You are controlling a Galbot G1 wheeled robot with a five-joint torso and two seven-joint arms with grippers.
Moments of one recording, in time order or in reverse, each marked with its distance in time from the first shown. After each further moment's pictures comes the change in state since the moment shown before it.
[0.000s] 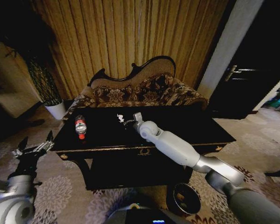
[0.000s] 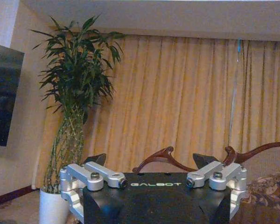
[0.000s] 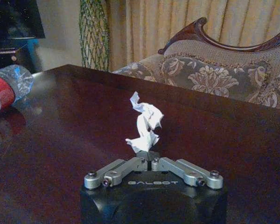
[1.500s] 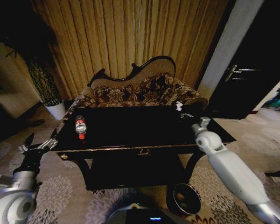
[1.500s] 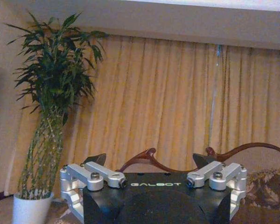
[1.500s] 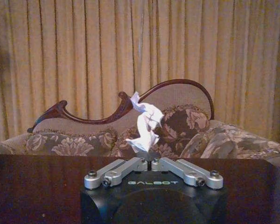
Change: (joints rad) left arm -0.021 0.095 0.026 0.072 -0.053 -0.047 0.051; right arm -0.706 -0.351 0.923 0.164 -0.231 0.364 -0.264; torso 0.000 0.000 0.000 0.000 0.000
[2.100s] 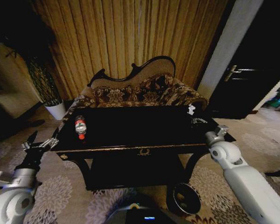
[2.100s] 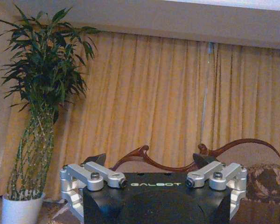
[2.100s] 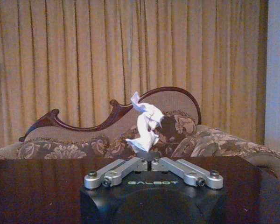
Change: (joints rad) left arm -0.002 0.074 -0.002 0.052 -0.043 -0.015 0.020; right arm -0.232 0.051 0.194 0.165 -0.023 0.015 0.016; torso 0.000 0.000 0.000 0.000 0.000
